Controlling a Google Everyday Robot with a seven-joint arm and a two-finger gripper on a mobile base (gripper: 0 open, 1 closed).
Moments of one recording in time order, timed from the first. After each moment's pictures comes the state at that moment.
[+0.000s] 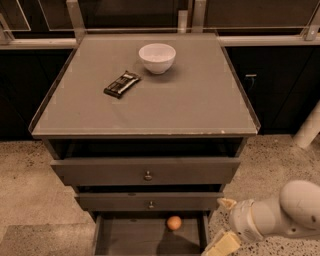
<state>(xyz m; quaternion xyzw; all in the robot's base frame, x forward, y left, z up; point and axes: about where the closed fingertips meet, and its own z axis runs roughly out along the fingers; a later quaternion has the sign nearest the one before) 0.361 -0.163 0.606 -0.45 0.82 0.25 0.24</state>
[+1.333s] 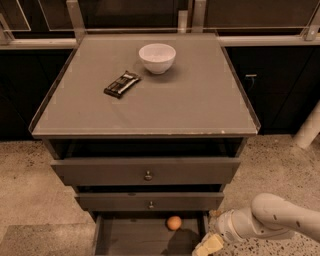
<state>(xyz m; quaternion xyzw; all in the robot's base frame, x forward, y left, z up) 0.392 -0.165 0.448 -0.40 0.85 0.28 0.20</state>
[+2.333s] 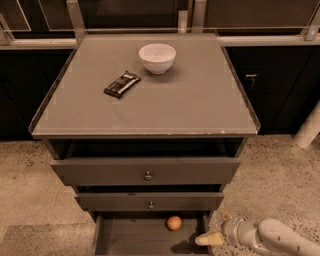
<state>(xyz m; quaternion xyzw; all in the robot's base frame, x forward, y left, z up) 0.453 -0.221 0.335 -0.27 0.87 0.26 0.33</state>
